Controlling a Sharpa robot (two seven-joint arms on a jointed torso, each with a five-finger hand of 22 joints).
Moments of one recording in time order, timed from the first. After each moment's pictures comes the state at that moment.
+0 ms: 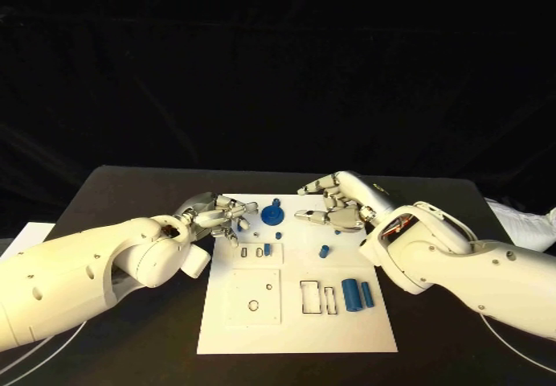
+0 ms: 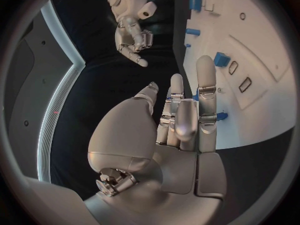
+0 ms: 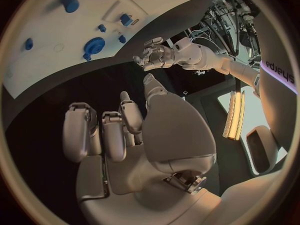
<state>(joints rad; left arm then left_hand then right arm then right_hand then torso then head) 1.14 -0.86 0.02 1.55 -0.39 -0.20 -0.01 1.22 -0.04 0.12 0.21 0.12 1.05 0.11 0.18 0.11 1.31 0.03 0.44 0.31 1.47 -0.03 1.28 1.25 0.15 1.41 0.07 0.70 0.50 1.04 -0.91 0.14 1.77 -1.35 -0.54 -0.08 1.33 -0.09 0.07 0.24 0.13 0.98 0.15 0.07 0.07 1.39 0.06 1.19 1.30 1.46 -0.02 1.52 1.31 0.08 1.41 0.09 1.39 1.22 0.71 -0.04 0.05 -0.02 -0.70</state>
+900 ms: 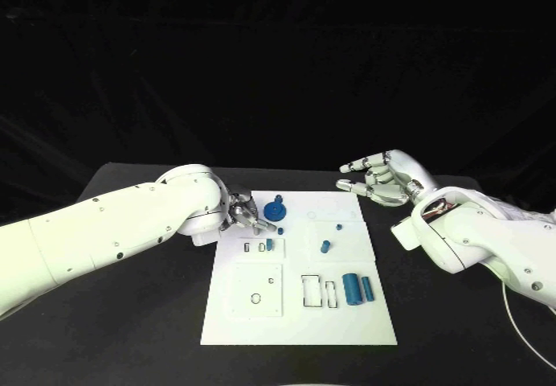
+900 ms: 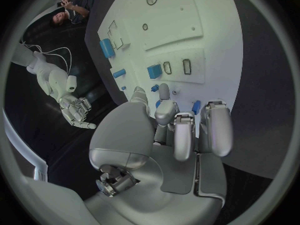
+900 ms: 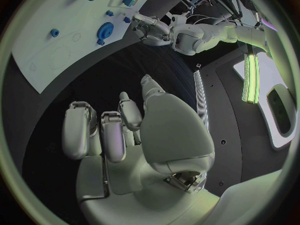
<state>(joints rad) 1.26 -0.64 0.02 1.40 -1.07 0.17 -0.61 1.16 0.03 -0.15 0.29 0.06 0.96 0.04 0.64 0.48 1.31 -0.03 1.21 1.07 1.46 -0.08 1.57 1.31 0.07 1.46 0.03 1.39 1.31 1.07 -0.98 0.14 1.70 -0.95 -0.54 0.02 1.35 -0.08 0.05 0.24 0.18 0.96 0.16 0.07 0.07 1.37 0.07 1.16 1.28 1.47 -0.02 1.50 1.31 0.08 1.40 0.09 1.38 1.20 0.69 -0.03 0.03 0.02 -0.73</state>
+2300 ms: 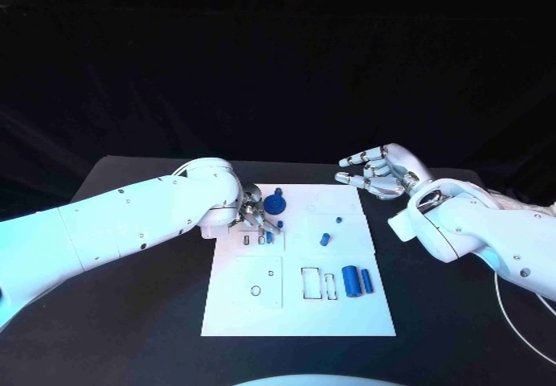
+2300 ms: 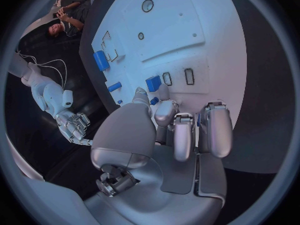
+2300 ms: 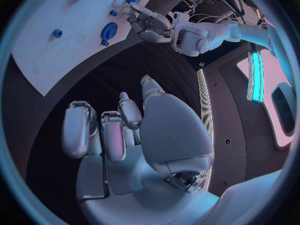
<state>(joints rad) 1.26 -0.56 0.00 1.34 -1.11 0.29 -0.66 1.18 0.06 -0.18 0.29 0.06 0.93 0.04 0.67 0.53 1.32 -0.03 1.22 1.09 1.47 -0.08 1.57 1.31 0.07 1.46 0.03 1.41 1.31 1.07 -0.94 0.14 1.65 -0.94 -0.52 0.00 1.35 -0.08 0.03 0.24 0.23 0.96 0.15 0.07 0.07 1.36 0.07 1.16 1.27 1.47 -0.02 1.49 1.31 0.08 1.40 0.09 1.37 1.19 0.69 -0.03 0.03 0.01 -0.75</state>
